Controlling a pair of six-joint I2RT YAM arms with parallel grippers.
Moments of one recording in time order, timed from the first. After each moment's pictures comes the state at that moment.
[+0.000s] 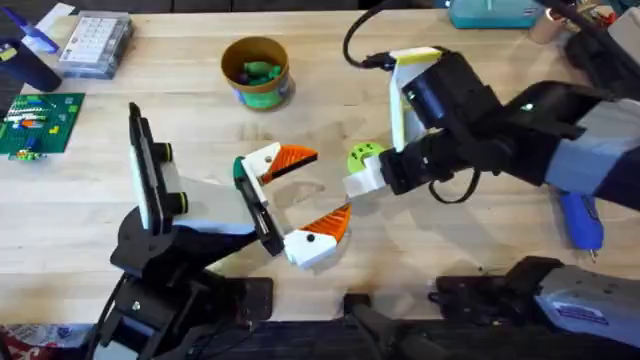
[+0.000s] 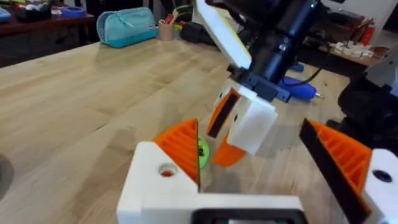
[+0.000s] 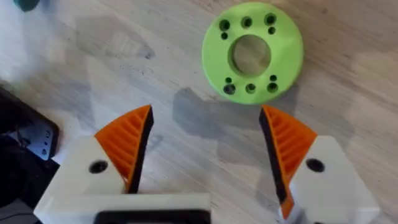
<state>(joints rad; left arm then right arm) -0.37 0.00 0.01 -0.06 0.71 -0.13 0.61 1.30 0.80 -0.69 -0.25 0.27</state>
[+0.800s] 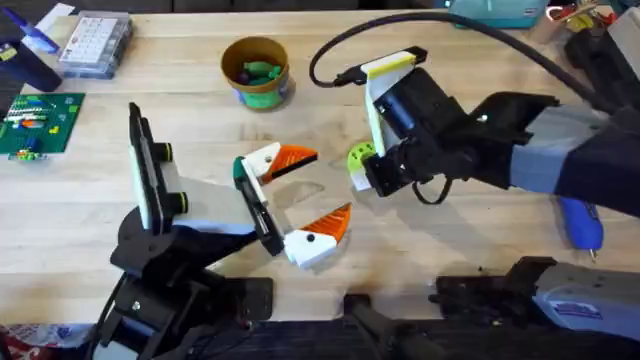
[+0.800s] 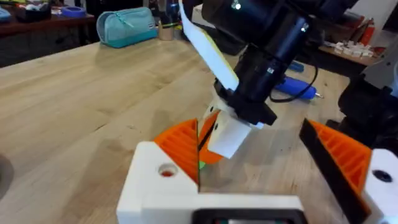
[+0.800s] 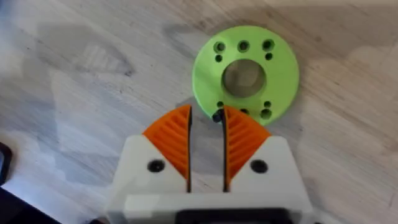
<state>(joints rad) -0.37 0.00 0.01 -0.06 0.71 -0.13 0.70 1.40 0.80 -0.59 -0.09 0.25</state>
